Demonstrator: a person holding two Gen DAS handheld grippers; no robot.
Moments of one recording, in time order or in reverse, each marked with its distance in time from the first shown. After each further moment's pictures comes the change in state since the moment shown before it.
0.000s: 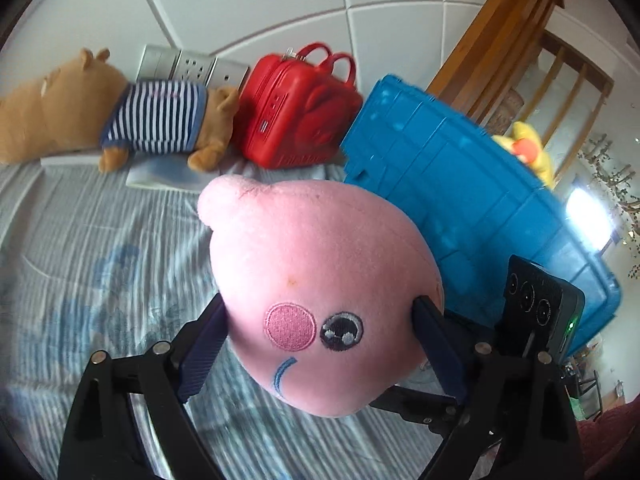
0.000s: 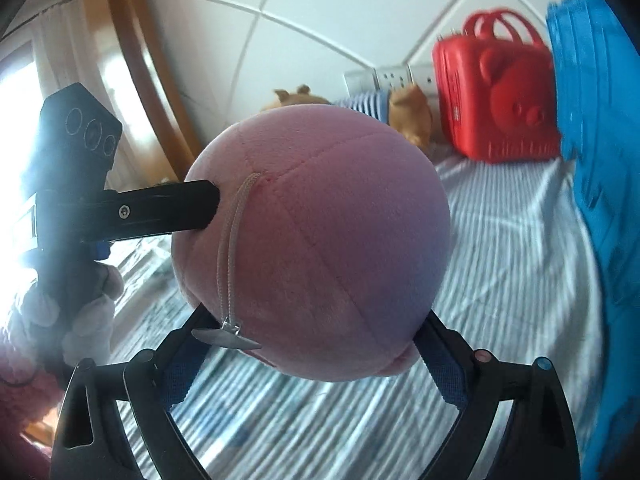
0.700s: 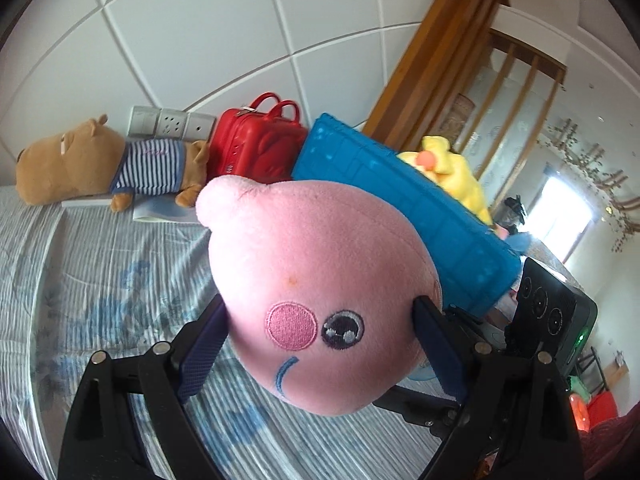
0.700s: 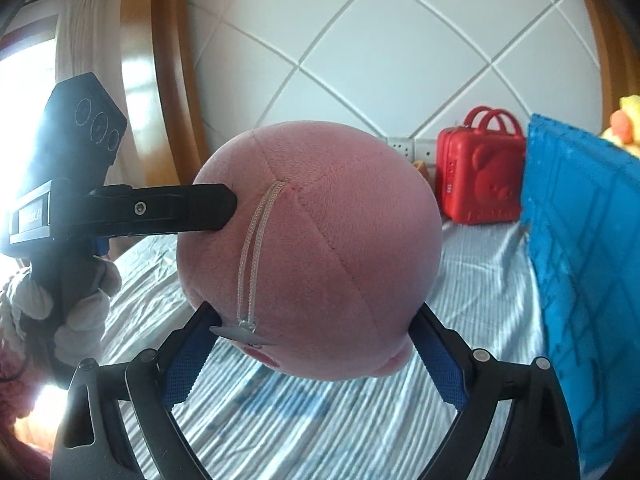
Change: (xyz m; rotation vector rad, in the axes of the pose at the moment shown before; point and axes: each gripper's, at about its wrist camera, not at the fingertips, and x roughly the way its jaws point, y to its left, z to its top) left arm -0.139 -0.065 -0.024 0.112 -0.069 -0.071; right arm -0.116 0.136 -0.015 -0.083 -0.145 -0.150
